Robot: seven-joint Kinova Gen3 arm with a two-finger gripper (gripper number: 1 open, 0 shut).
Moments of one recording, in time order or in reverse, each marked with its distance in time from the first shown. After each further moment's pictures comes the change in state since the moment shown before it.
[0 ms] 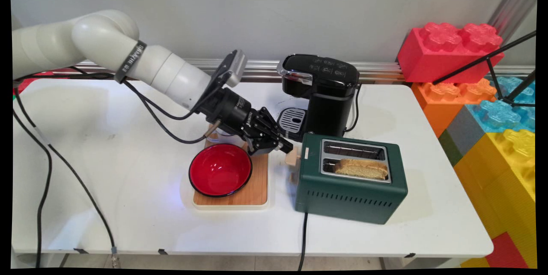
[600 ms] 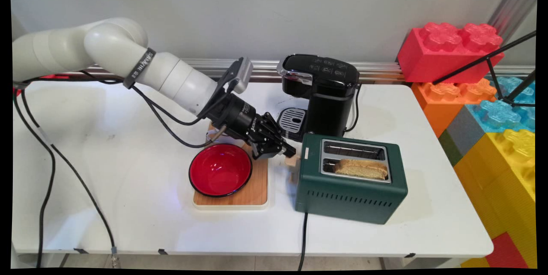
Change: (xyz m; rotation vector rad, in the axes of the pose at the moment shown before) arm -0.007 -0.004 0.015 -0.005 -0.011 -0.011
